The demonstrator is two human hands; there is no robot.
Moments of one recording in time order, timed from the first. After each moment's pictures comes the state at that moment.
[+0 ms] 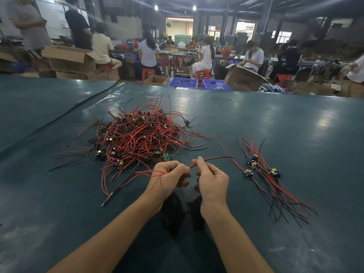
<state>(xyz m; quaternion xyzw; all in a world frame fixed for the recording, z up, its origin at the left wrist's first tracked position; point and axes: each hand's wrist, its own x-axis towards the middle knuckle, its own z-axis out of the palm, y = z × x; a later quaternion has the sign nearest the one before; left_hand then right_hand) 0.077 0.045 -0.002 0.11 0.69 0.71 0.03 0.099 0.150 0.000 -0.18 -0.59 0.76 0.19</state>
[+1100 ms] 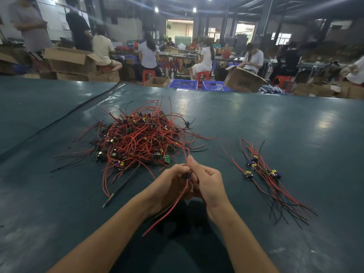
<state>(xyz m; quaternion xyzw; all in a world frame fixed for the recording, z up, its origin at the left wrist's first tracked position) 0.076 0.041 0.004 0.13 0.55 0.77 0.28 0.109 0.159 0.010 -0.03 -0.64 0.76 0.04</state>
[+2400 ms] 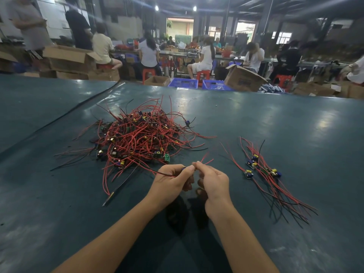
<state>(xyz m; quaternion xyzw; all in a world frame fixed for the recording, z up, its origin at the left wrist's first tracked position) 0.081 0.047 -0.007 0.19 0.72 0.67 0.00 0.103 0.158 0.010 -0.23 -0.59 0.77 0.08</state>
